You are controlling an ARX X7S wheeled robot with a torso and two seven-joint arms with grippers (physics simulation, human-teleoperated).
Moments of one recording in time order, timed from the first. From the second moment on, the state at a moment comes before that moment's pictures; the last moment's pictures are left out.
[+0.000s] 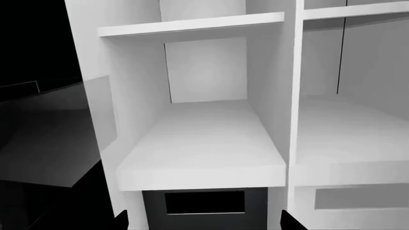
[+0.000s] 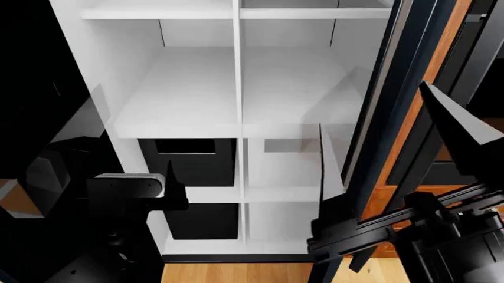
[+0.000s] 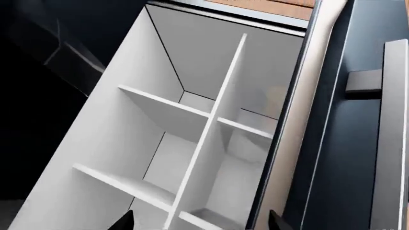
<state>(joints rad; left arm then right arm) -0.40 -0.69 0.64 0.24 -0.69 -0.14 -0.69 1.53 1.18 -1.79 -1.04 0.60 0.03 1.20</state>
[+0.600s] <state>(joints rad) -0.39 -0.69 0.63 0.24 -0.69 -0.13 -0.69 1.67 0.79 -1.99 -0.93 0.75 -0.06 1.25</state>
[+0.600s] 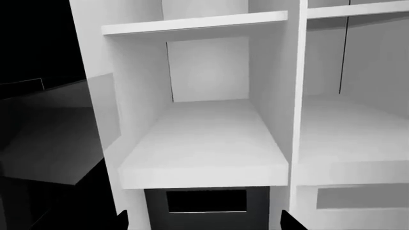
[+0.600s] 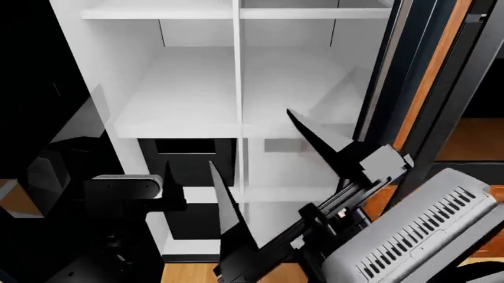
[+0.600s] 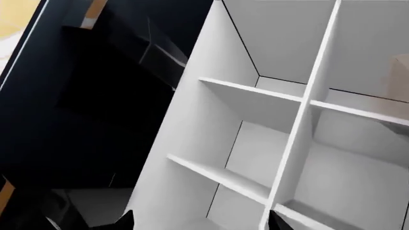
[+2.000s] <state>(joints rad) -0.38 -0.68 0.62 0.22 -0.69 -0.12 -0.68 1.66 0.44 -1.80 -0.29 1.27 -0.18 1.02</state>
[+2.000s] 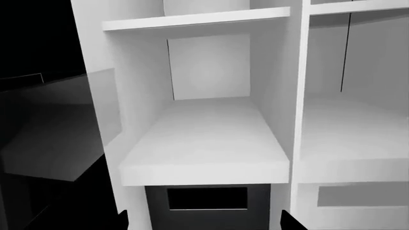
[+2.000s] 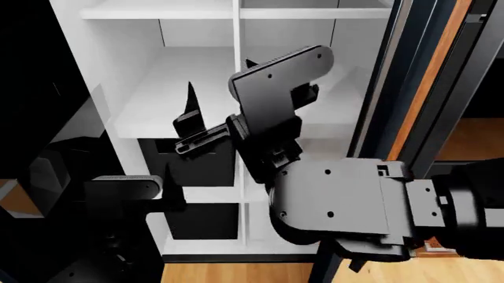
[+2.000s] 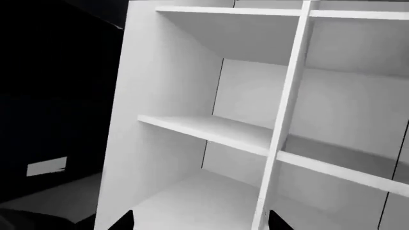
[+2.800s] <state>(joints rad) -0.39 -0.67 0.63 0.21 -0.69 -0.13 -0.68 1.73 0.27 -2.04 0.01 1.40 0.38 1.30</state>
